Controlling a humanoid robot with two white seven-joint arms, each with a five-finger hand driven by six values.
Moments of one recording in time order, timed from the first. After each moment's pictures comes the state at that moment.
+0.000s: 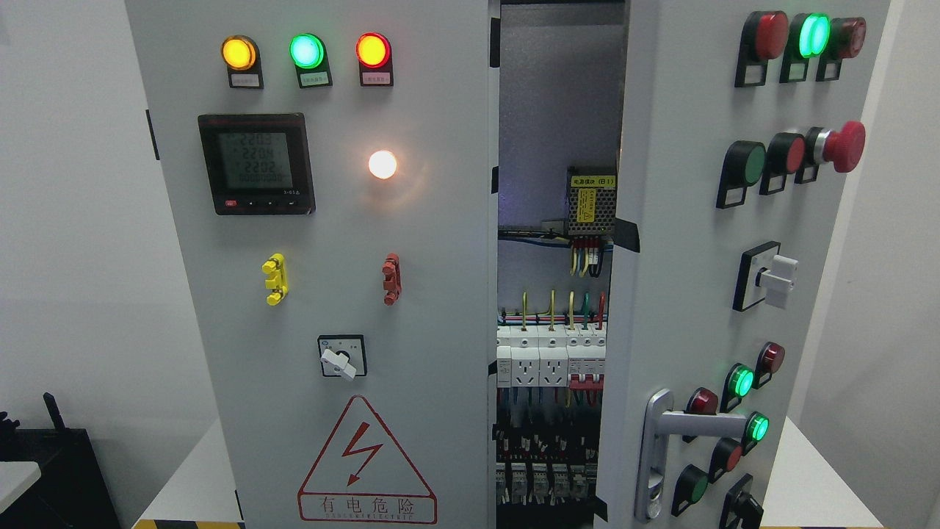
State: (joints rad) left arm 0.04 -0.03 0.04 0.00 0.10 -0.03 -0.17; right arm 0.16 0.11 0.16 -0.12 -0.07 -0.05 0.05
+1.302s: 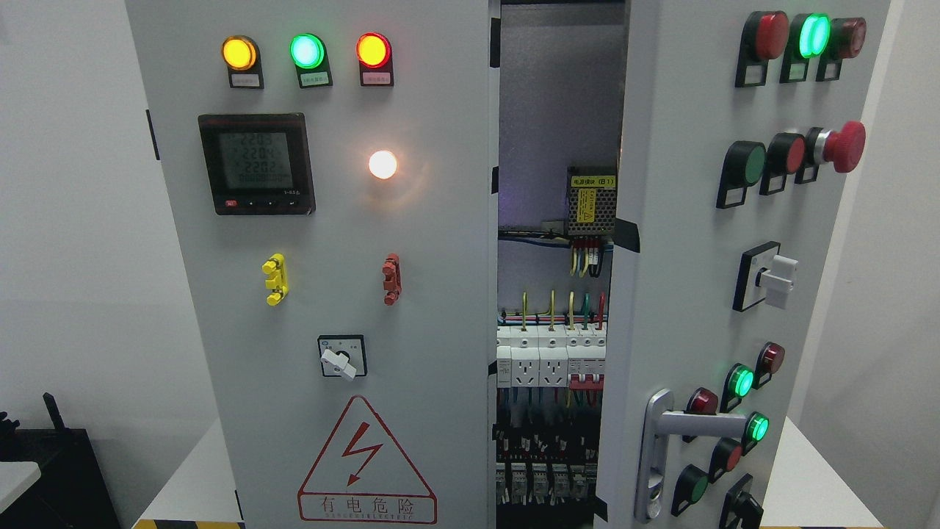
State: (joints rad) left arm 0.31 0.00 0.00 -0.42 0.09 -0.03 -0.18; right arm 0.15 0.11 0.15 -0.12 -0.08 -0.06 0.05
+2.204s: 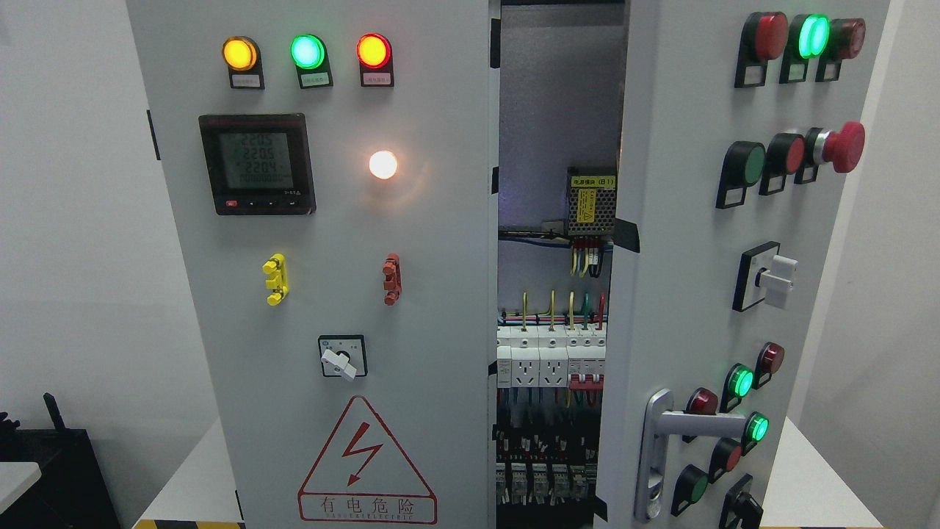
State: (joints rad) left arm 0.82 0.11 -0.03 -1.34 0.10 -0.20 -0.18; right arm 0.15 0.12 0.15 -0.12 -0.08 -0.06 0.05
